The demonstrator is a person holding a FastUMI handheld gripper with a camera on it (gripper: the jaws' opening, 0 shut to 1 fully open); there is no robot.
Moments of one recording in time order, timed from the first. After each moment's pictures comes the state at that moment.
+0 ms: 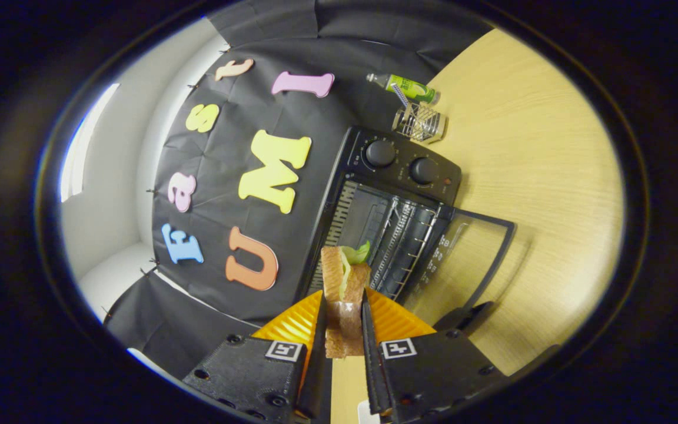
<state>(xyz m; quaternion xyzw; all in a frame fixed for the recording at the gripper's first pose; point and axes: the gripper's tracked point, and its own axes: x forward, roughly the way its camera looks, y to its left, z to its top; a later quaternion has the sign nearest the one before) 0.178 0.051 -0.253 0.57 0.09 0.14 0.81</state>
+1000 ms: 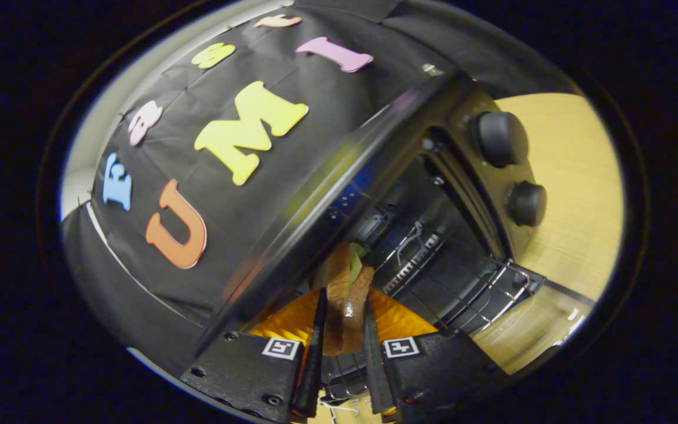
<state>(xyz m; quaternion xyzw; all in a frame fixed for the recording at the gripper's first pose) 0.327 0.086 -0.277 0.36 0.16 0.07 0.92</state>
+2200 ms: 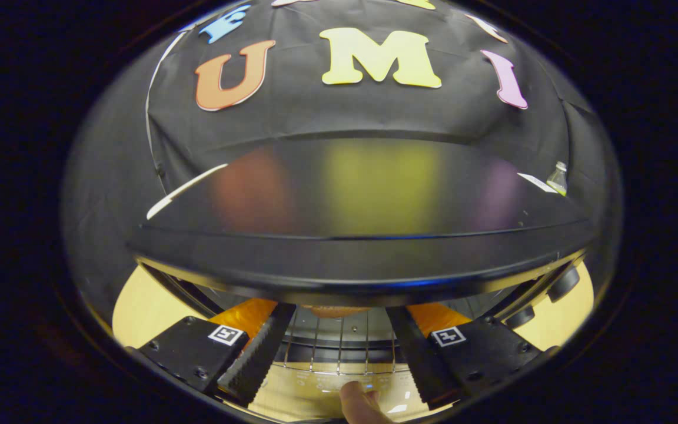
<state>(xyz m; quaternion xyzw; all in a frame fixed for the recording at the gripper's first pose) 0.310 0.098 -0.298 -0.04 0.27 0.11 0.96</state>
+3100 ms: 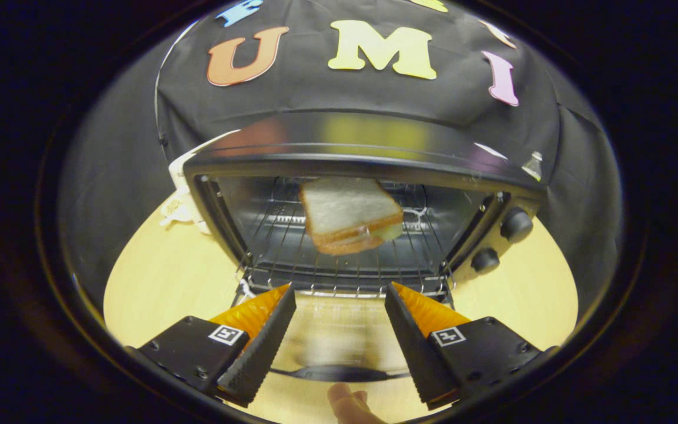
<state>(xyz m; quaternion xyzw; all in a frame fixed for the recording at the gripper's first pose) 0.200 0.075 -0.313 -0.05 0.31 0.11 0.94</state>
